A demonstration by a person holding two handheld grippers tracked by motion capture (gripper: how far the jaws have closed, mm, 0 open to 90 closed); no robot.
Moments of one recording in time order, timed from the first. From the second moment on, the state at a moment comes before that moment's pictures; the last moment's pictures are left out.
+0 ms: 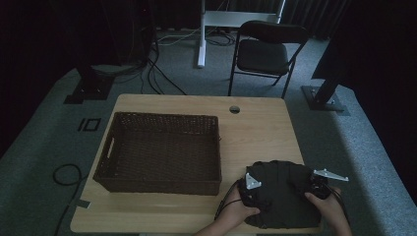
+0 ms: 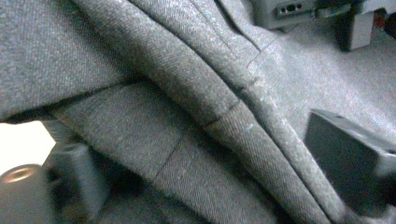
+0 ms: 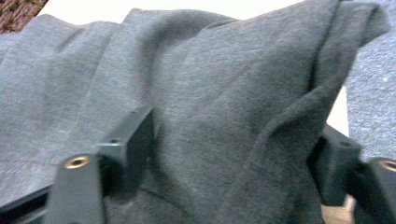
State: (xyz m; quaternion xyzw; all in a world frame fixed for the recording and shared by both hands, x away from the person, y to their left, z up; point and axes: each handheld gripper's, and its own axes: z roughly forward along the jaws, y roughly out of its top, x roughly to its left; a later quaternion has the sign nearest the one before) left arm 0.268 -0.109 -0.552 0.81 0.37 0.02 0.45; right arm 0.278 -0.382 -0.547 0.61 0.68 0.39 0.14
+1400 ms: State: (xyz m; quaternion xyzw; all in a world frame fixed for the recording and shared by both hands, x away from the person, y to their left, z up) left arm 0.280 -0.102 -0.473 0.82 0.30 0.03 0.48; right arm 0.264 -0.374 -0.476 0.61 0.62 0.47 0.14
